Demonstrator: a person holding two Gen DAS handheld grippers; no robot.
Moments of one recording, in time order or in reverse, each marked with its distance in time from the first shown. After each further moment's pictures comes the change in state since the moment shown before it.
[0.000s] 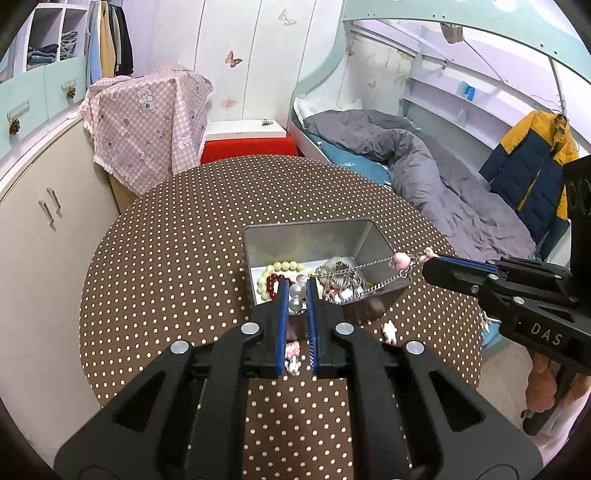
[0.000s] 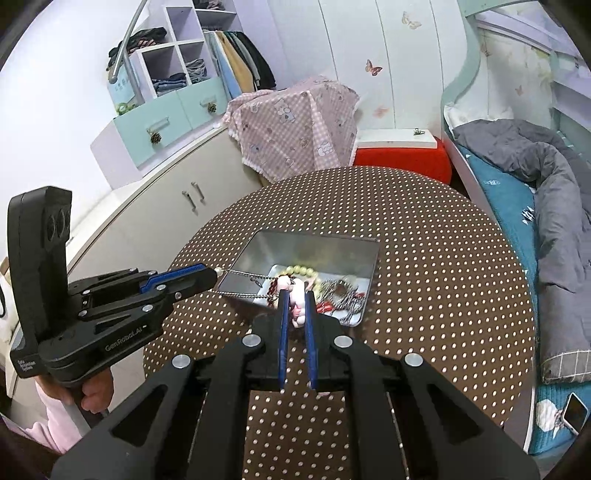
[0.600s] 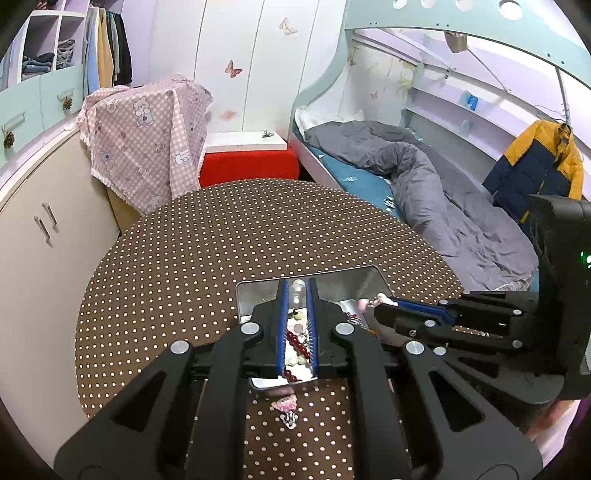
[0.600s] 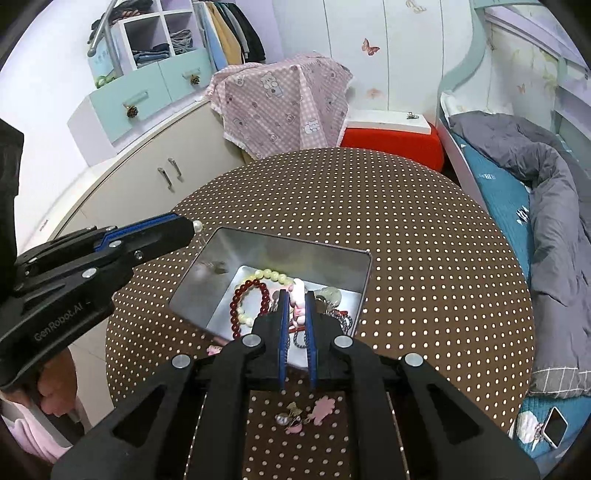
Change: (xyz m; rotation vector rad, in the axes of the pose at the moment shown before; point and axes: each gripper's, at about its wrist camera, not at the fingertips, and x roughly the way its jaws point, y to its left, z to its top) left arm 0.023 -0.003 0.038 -0.002 -0.028 0.006; right arm 0.052 -0.012 0.021 -0.038 0.106 -0.071
